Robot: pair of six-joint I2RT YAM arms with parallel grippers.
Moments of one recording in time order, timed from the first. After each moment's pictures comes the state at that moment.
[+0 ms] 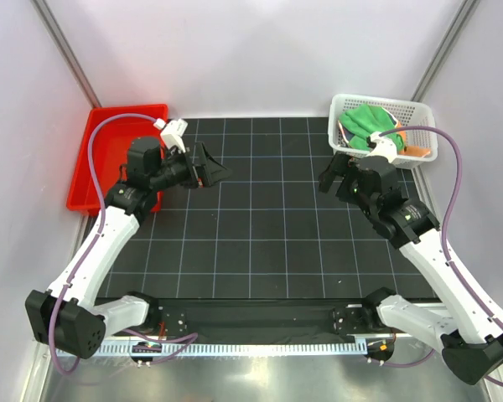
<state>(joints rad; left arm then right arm) -0.31 1.16 1.11 -0.30 0.50 -0.52 0.48 0.96 1.11 -0.66 0.34 0.58</state>
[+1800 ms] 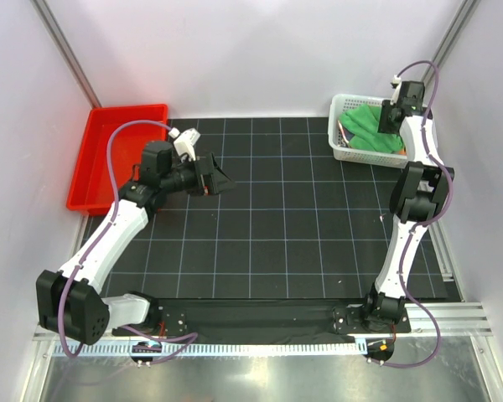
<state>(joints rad) -0.31 1.25 1.05 -0.30 0.56 -0.47 -0.21 2.29 2.14 -0.59 0.02 -0.07</state>
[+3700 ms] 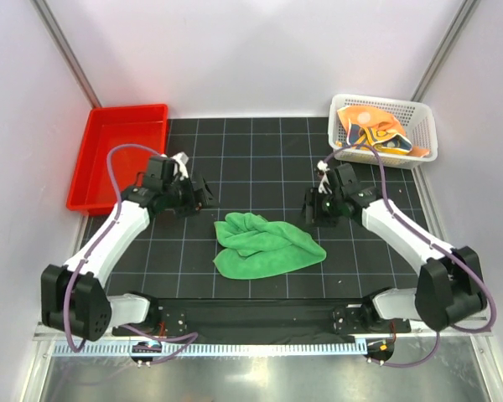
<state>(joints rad) -0.27 1.25 0.98 -0.57 0.33 -0.58 0.37 1.30 0.87 -0.58 -0.26 0.42</state>
